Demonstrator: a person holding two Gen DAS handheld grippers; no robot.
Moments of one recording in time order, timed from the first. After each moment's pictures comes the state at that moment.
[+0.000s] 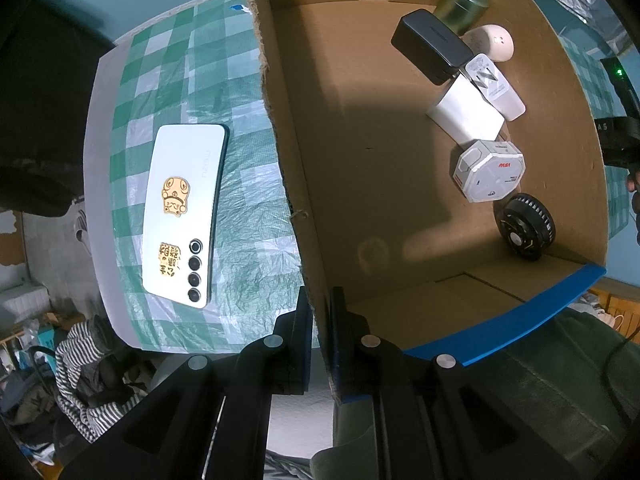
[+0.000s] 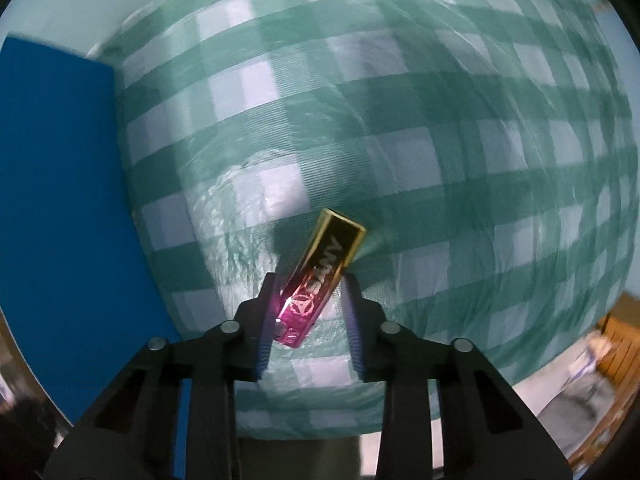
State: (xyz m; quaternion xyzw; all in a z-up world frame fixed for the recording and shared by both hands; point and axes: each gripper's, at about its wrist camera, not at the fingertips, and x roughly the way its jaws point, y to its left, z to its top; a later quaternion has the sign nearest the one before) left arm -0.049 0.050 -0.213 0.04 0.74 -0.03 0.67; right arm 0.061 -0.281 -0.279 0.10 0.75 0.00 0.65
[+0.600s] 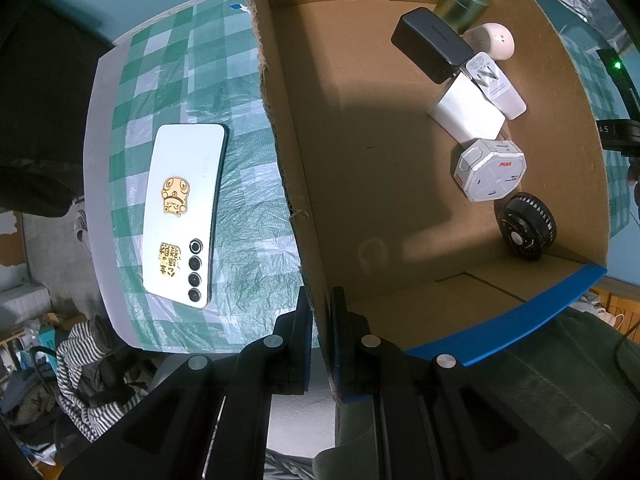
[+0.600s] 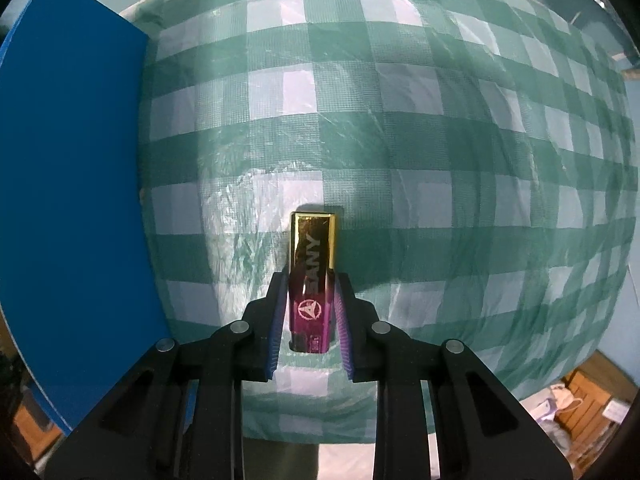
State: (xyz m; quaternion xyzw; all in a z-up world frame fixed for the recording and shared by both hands) left arm -0.049 0.048 -0.214 0.04 0.74 -0.03 0.67; right arm 0.071 -0.274 -0.279 0.03 0.75 0.04 0.66
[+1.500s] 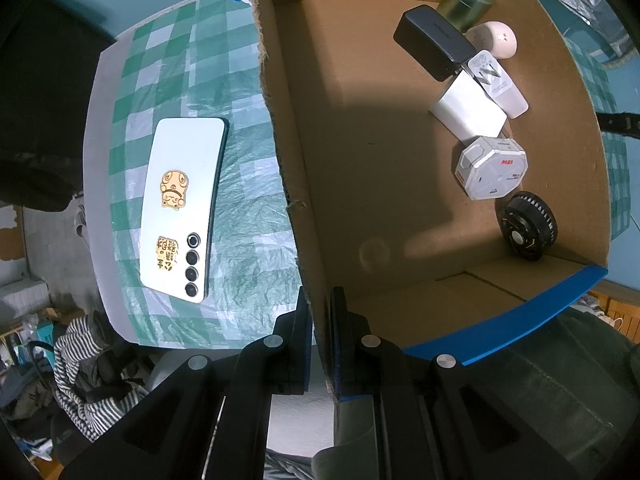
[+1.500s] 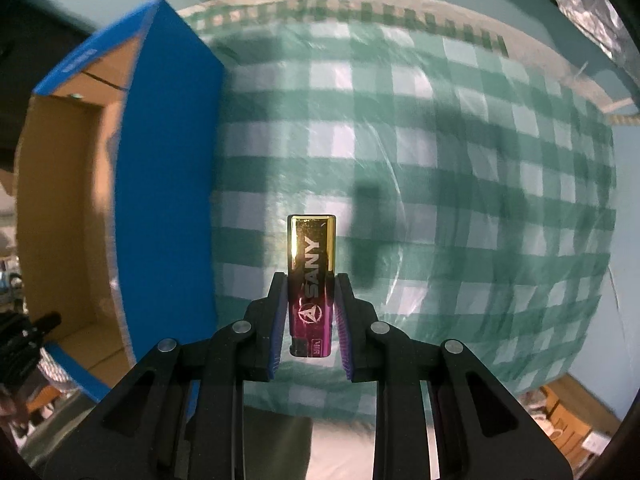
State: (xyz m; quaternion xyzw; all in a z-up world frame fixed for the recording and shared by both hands) left arm -0.052 0.051 -0.216 0.04 0.74 -0.03 0.67; right arm 0.064 -0.251 -0.193 0.00 0.72 0.10 0.69
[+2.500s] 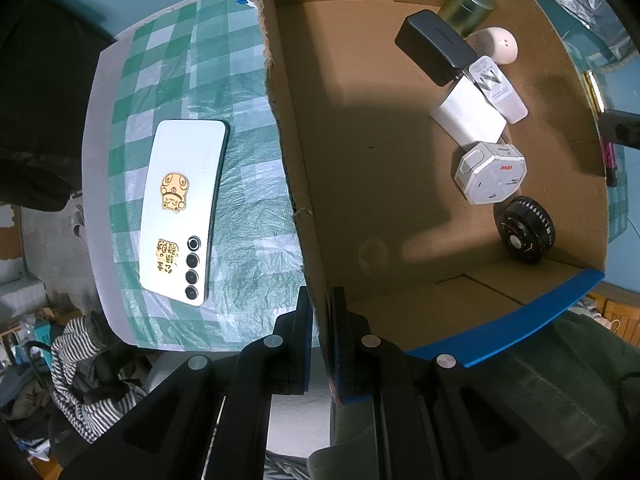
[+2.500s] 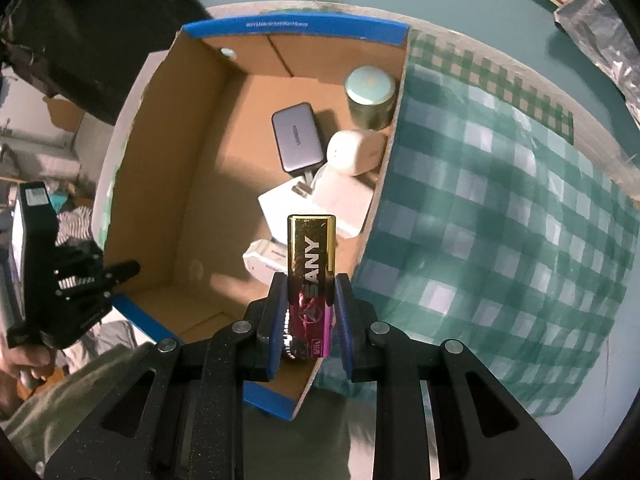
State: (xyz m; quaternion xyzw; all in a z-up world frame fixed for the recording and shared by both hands) left arm -0.050 0.055 -0.217 0.03 0.74 -0.03 0.67; right arm 0.035 -0.150 -0.151 -0.05 0.69 0.22 0.68
